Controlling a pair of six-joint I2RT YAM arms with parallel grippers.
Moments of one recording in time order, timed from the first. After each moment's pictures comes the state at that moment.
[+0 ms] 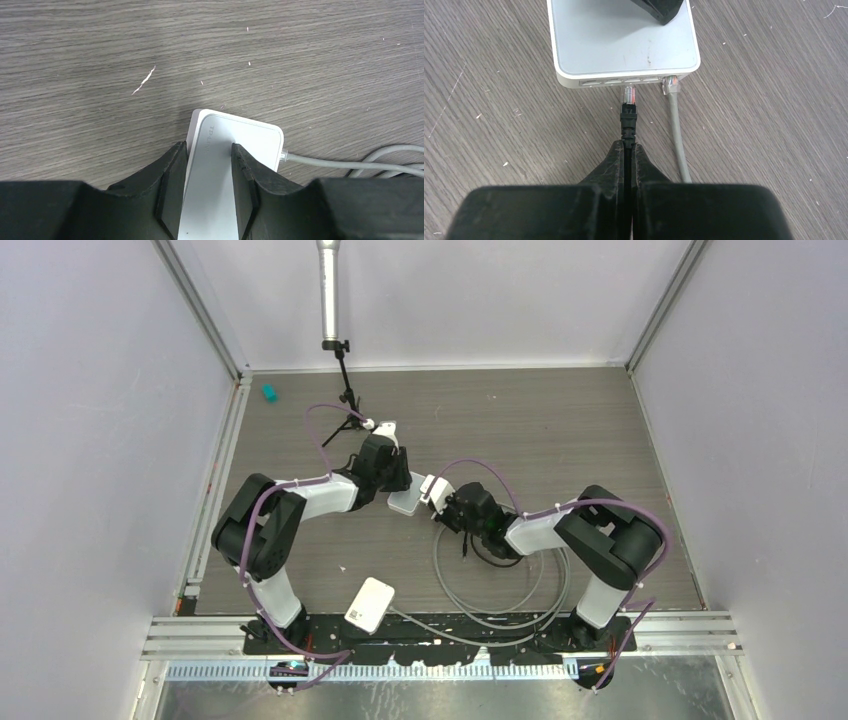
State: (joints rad) left arm -0.54 1.74 0.89 0.16 -0.06 -0.45; right arm 0.82 1.71 0.60 0.62 0.02 -0.34
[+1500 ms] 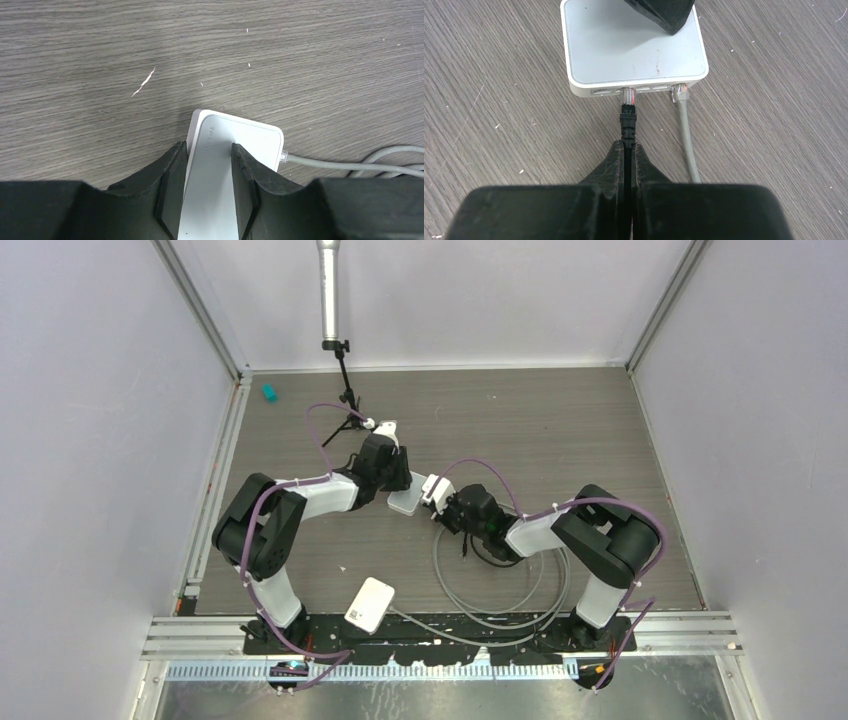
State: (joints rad) left arm -0.54 1.75 0.90 0.16 -0.06 -0.44; right arm 0.82 1.73 0.58 0.70 -0.02 -0.28
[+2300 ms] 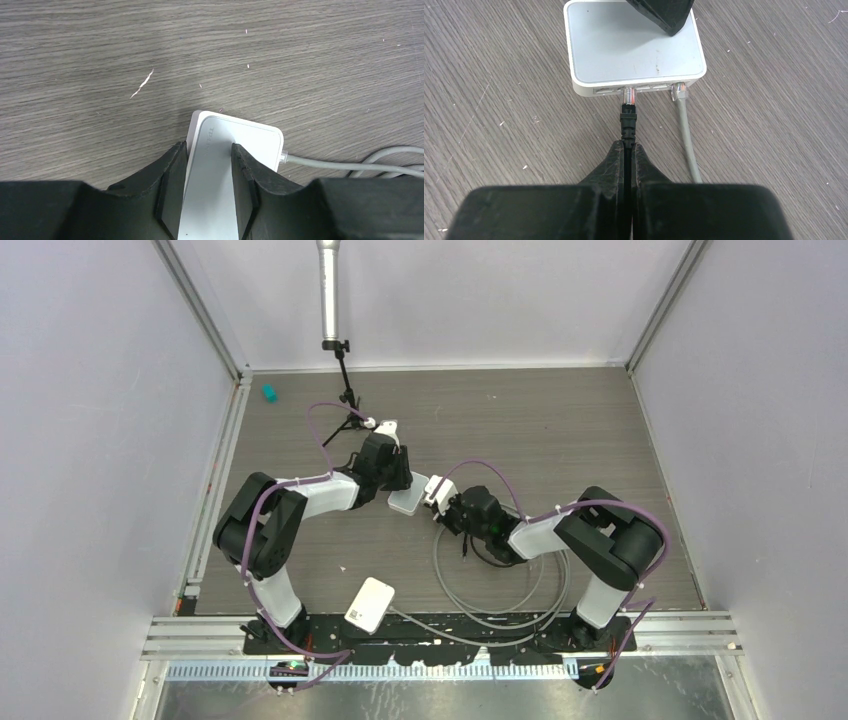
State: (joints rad) left arm -0.54 1.75 0.91 0.15 -0.06 -0.44; right arm 0.82 1.71 0.55 0.73 -0.02 -0.27
